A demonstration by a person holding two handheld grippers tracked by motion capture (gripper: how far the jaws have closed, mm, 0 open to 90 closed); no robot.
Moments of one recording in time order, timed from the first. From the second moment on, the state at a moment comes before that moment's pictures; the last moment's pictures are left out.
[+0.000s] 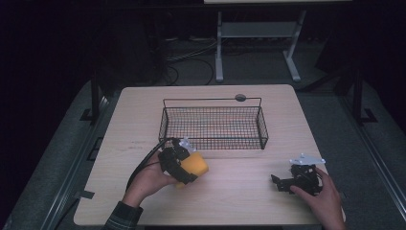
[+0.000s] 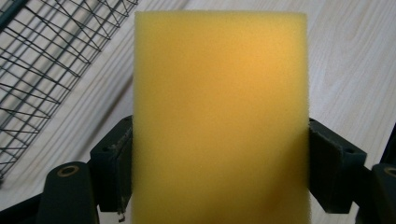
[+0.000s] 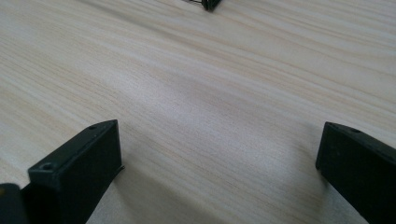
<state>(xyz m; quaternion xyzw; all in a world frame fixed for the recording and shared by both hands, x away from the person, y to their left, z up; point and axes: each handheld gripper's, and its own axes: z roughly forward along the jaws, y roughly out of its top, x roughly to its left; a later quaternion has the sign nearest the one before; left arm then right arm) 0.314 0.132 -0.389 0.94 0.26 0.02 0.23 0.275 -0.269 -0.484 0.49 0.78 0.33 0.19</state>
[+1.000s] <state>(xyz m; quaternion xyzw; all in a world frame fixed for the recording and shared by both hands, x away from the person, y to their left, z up) 0.340 0.139 -0.348 0.93 0.26 0.04 0.24 0.275 -0.270 -0.484 0.49 0.78 0.33 0.19</state>
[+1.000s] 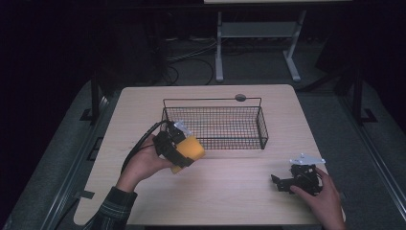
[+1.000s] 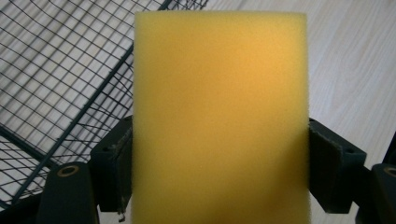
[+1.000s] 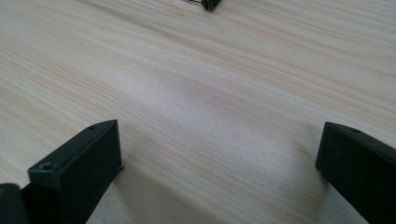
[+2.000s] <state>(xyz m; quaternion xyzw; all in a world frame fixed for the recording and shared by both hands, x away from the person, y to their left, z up) 0.385 0.138 -0.340 0.93 0.29 0.05 0.24 0.275 -0.270 -0.484 0.49 0.78 0.33 0.19</state>
